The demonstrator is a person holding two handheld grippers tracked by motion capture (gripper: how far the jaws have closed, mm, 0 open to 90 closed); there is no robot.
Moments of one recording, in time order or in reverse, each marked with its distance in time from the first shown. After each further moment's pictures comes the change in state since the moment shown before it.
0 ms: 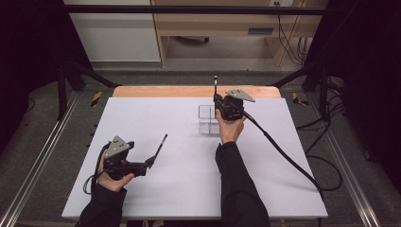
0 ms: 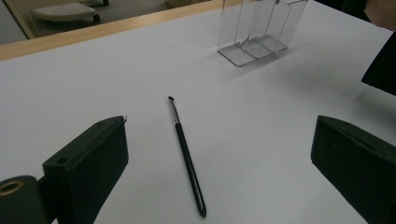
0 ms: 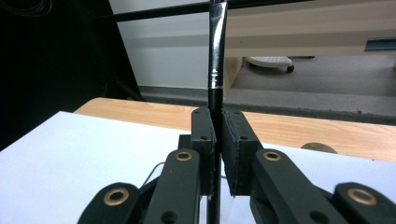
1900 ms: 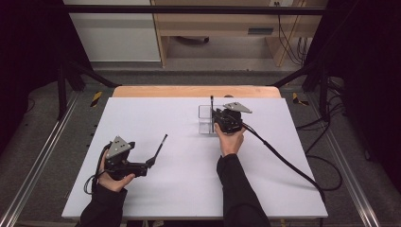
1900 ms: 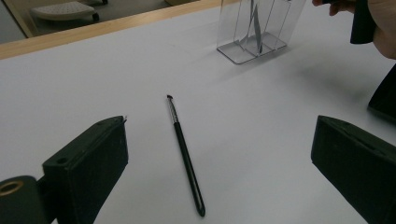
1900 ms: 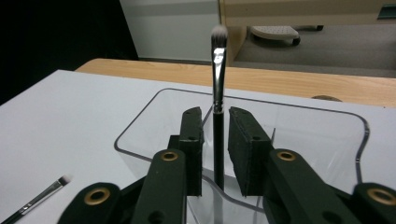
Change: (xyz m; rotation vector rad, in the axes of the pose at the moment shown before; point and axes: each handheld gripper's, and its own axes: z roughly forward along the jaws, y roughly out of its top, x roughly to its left) left arm -0.002 0.000 0.002 0.007 0.000 0.006; right arm 0.002 -0.038 -0.009 0.104 0.010 -0.015
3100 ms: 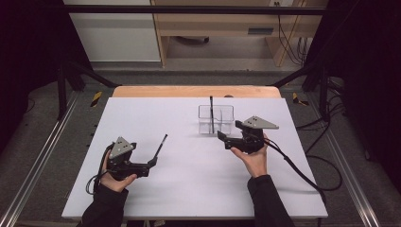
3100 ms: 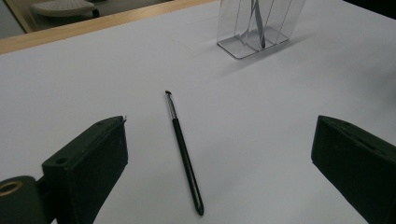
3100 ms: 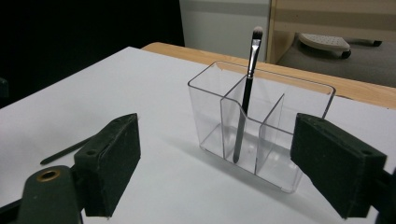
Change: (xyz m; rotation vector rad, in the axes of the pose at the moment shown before) left arm -0.002 -0.002 0.005 0.016 0.007 0.005; right arm -0.012 -0.009 -0.096 0.008 0.205 -0.126
